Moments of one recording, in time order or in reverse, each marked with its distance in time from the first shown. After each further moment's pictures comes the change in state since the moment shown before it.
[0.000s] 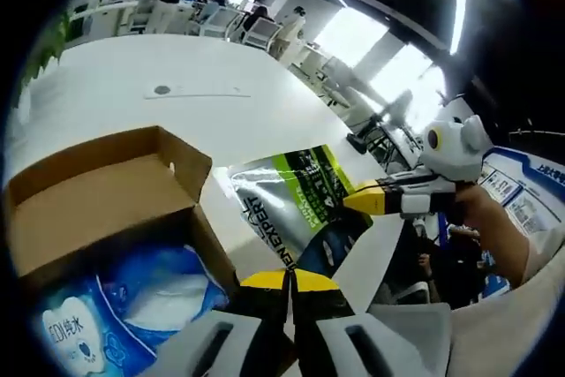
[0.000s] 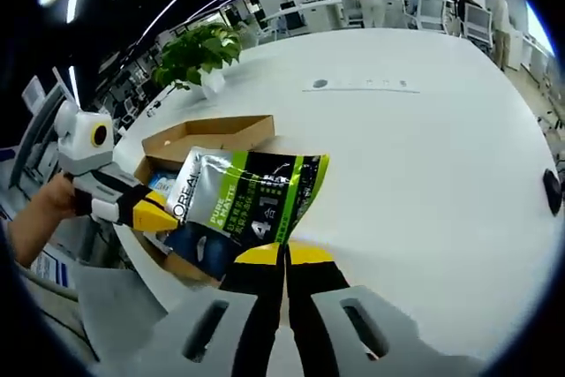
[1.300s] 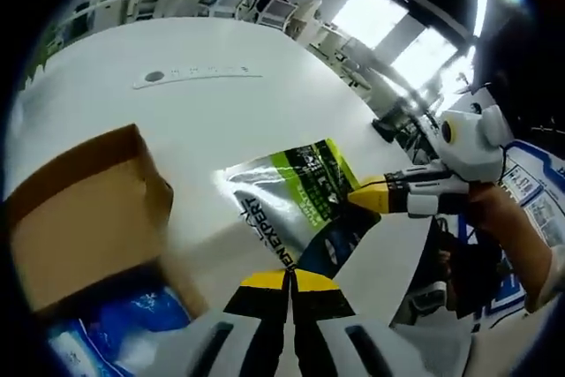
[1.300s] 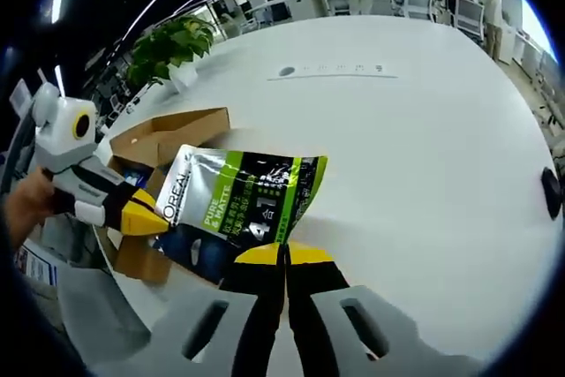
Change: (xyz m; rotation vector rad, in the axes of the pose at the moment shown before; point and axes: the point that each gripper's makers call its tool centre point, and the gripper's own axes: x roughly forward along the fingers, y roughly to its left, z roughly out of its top) left arm 0.062 0.012 0.016 0.007 0.117 0.126; right arm 0.030 -0.061 0.000 0.019 0.042 -0.058
